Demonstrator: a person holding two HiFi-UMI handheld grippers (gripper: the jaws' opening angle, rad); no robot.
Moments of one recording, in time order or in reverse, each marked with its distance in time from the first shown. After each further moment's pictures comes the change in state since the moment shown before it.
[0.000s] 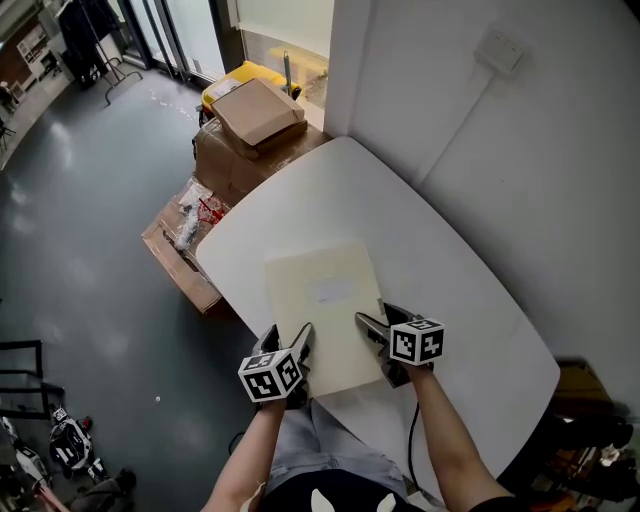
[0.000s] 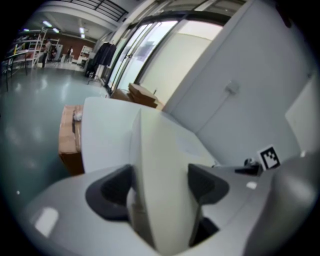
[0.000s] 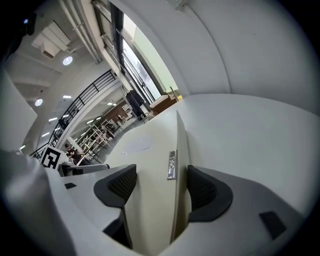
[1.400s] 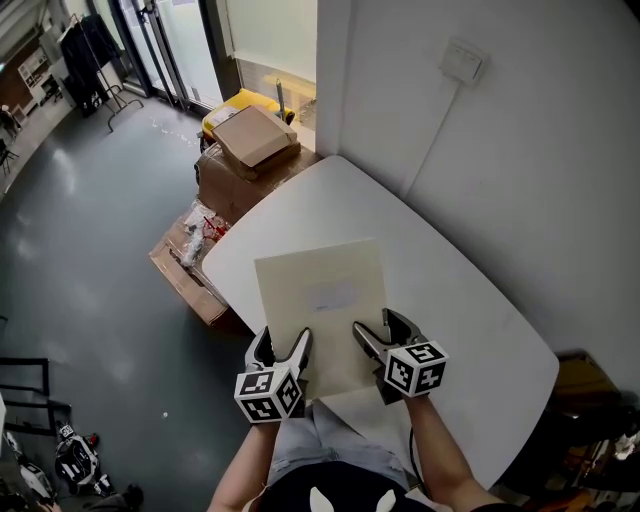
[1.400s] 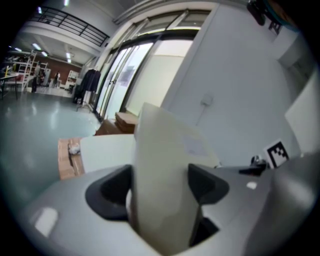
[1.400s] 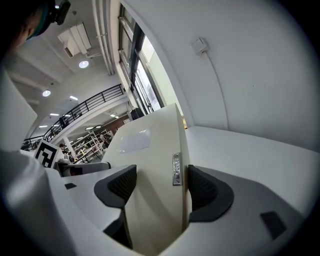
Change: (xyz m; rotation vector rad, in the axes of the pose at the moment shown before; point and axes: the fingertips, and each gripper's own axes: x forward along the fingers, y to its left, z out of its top) left arm -0.076 -0.054 0.052 0.196 -0.204 -0.041; right arm -0.081 0.067 0.034 -0.112 -0.261 -0.054
